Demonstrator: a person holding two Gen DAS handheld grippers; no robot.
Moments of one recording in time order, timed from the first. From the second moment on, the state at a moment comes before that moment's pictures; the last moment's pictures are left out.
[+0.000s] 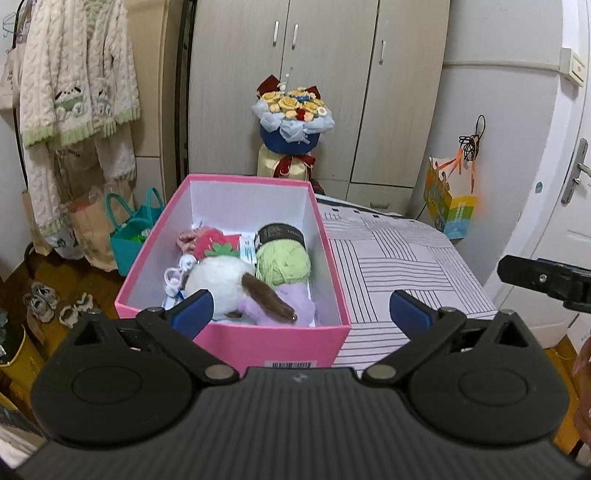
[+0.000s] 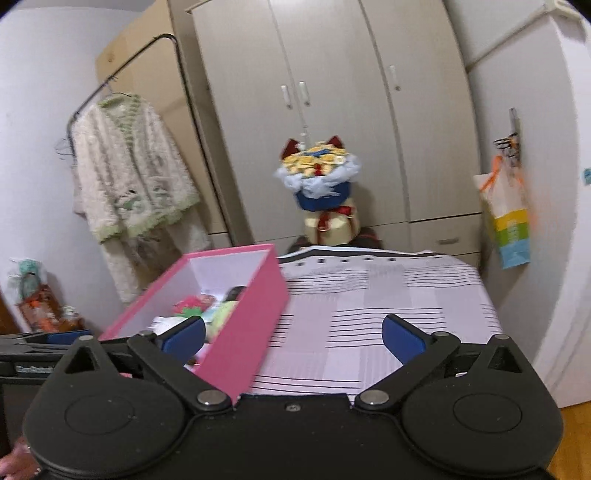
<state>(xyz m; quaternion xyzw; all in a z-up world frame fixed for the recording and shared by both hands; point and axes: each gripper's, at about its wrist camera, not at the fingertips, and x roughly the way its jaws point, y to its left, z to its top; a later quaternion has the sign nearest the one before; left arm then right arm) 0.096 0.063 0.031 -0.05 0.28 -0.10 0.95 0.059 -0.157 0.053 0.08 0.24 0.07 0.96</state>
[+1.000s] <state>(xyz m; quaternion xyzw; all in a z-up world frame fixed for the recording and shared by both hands) 0.069 0.054 0.014 -0.01 0.26 -0.07 0.96 0.018 -0.140 0.041 0.01 0.23 -0.02 0.97</state>
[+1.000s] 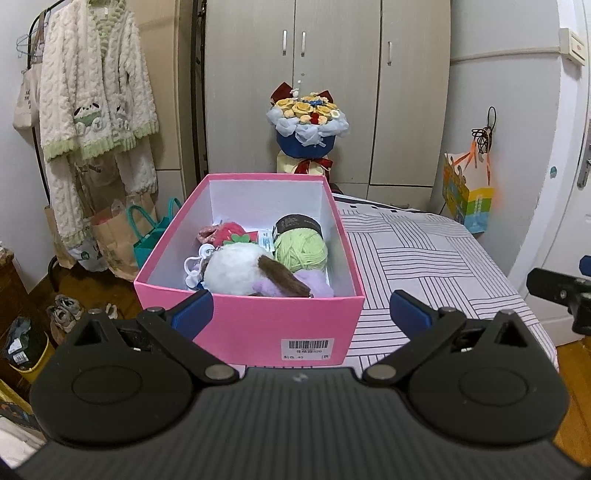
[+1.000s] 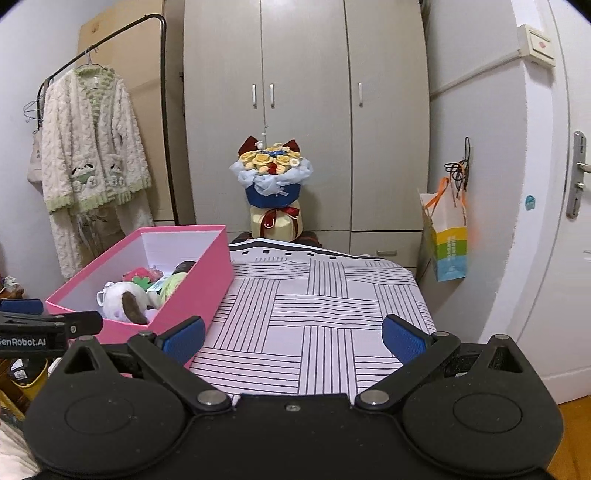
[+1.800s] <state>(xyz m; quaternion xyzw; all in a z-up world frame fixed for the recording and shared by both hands) 0.063 0.050 0.007 0.01 0.22 -0.05 0.97 0.008 -0.135 0.036 -0.02 0.19 -0.04 0.98</state>
